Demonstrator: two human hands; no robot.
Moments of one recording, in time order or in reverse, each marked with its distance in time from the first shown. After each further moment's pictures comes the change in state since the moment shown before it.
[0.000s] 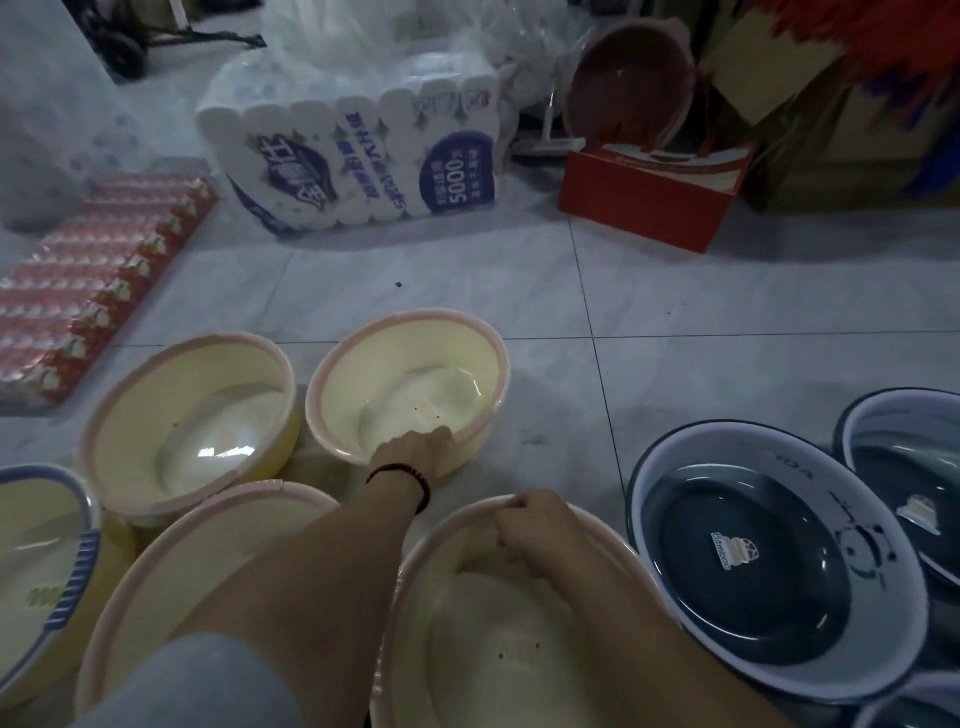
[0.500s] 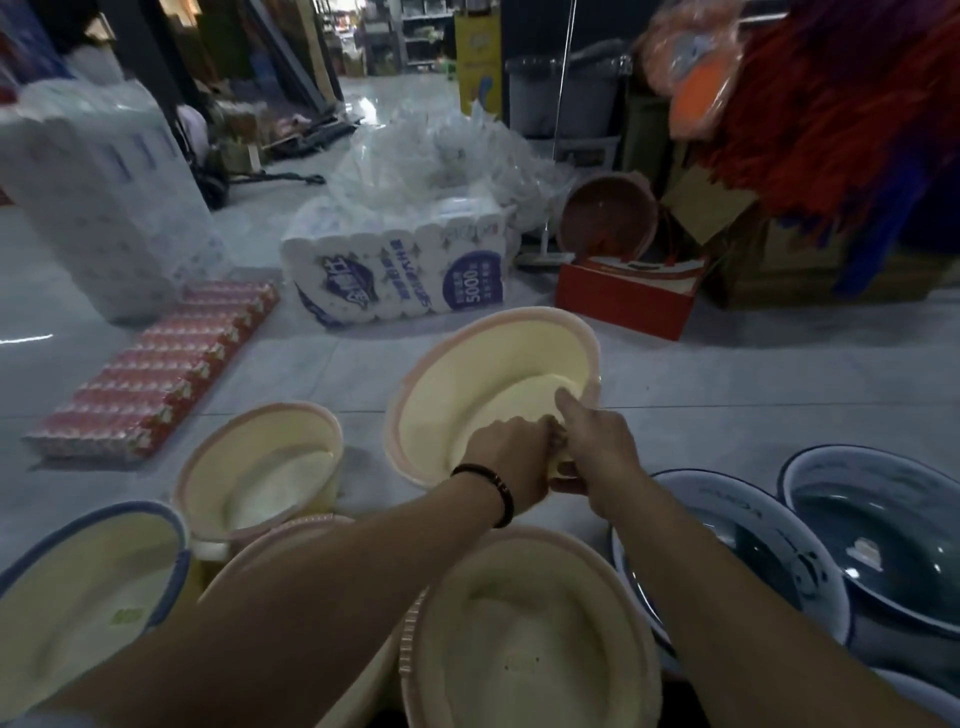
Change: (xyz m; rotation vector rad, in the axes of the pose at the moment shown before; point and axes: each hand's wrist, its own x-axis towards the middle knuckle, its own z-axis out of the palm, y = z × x) left_hand -0.177 0.106 -0.136 0.045 0.464 0.319; right_hand -0.152 -0.090 -0.106 0.503 0.294 -0.195
